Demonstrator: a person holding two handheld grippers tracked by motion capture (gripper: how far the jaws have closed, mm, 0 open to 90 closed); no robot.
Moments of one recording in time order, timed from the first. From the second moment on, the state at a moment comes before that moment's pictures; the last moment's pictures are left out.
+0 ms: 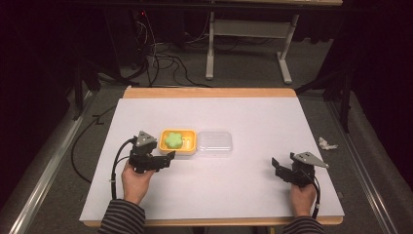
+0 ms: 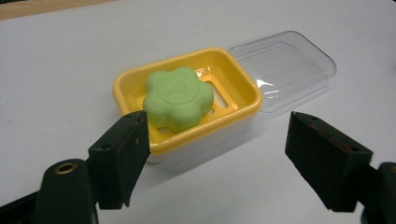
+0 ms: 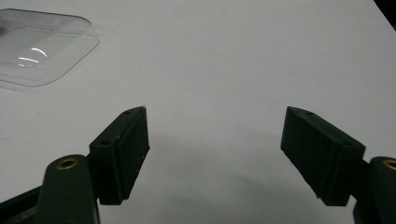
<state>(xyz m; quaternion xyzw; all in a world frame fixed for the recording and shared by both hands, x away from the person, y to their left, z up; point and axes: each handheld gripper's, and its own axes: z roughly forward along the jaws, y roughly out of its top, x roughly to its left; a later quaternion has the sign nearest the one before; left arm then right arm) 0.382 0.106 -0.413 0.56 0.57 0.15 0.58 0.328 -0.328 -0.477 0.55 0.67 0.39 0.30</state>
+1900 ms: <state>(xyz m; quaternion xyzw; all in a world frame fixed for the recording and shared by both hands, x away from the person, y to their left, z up) 0.355 0.079 -0.449 0.60 0.56 0.11 0.56 0.328 -0.328 -0.477 0.55 0.68 0.38 0.30</state>
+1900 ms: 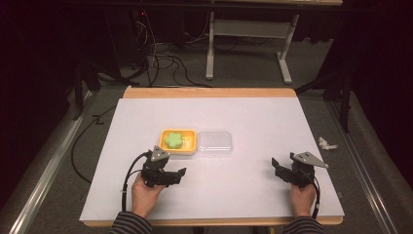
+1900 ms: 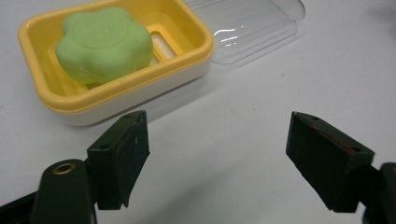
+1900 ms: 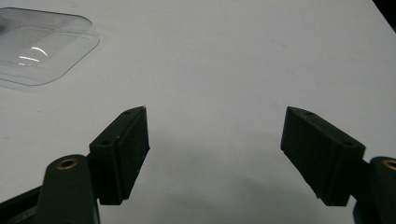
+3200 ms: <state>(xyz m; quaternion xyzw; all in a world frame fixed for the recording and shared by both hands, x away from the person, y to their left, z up) 0.362 0.070 -0.494 0.58 0.56 0.18 0.57 0.328 -0.328 -0.477 0.55 0.68 0.39 0.30</state>
